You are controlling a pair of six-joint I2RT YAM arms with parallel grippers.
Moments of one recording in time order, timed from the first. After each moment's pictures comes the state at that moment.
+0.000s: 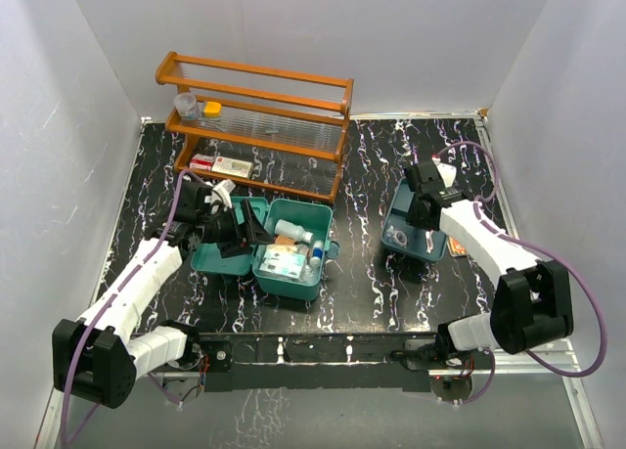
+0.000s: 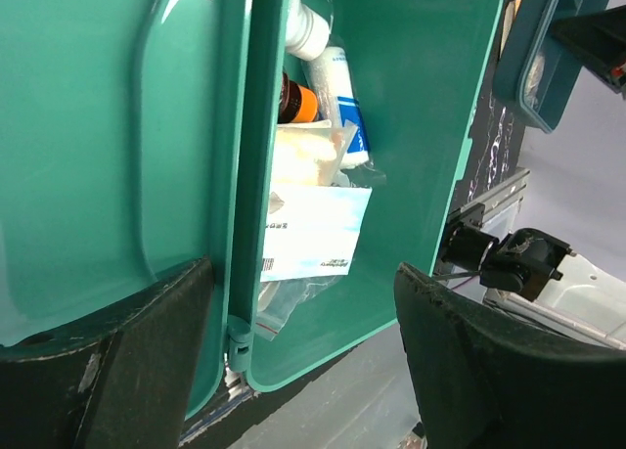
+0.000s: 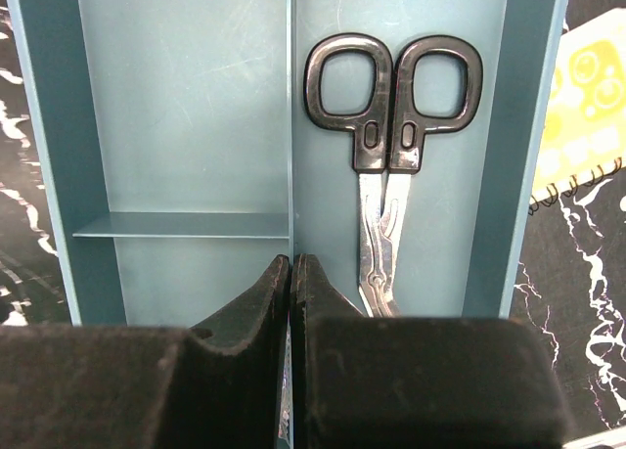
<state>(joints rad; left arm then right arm) -0.27 1.09 0.80 -0.60 0.53 -0.60 0.26 1.37 0.97 -0.68 0.35 0.58</state>
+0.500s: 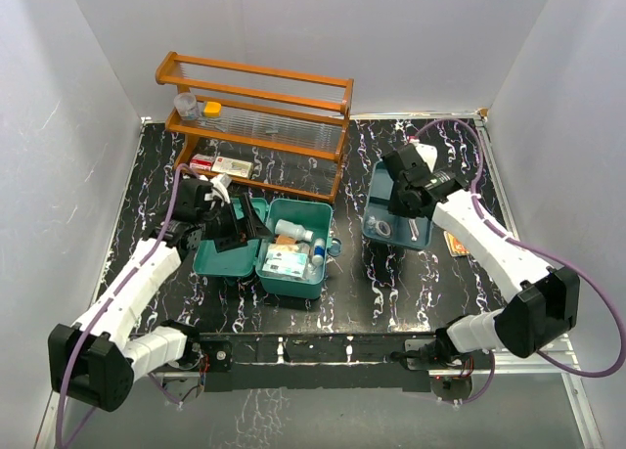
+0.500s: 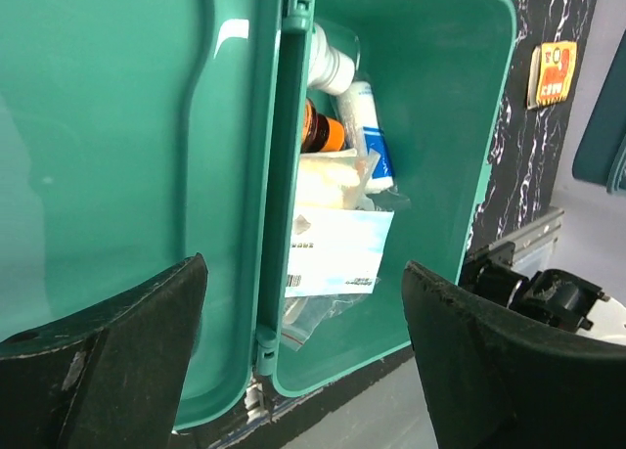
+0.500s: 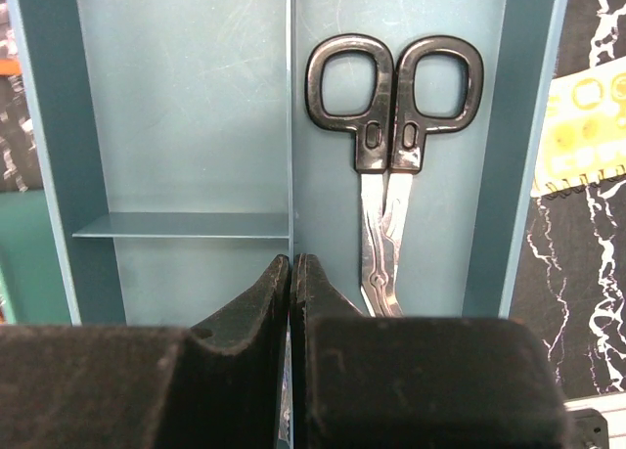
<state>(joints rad) -0.31 1.09 0.83 -0.60 0.41 -0.61 0.43 1.35 1.23 -0.91 0.35 0.61</state>
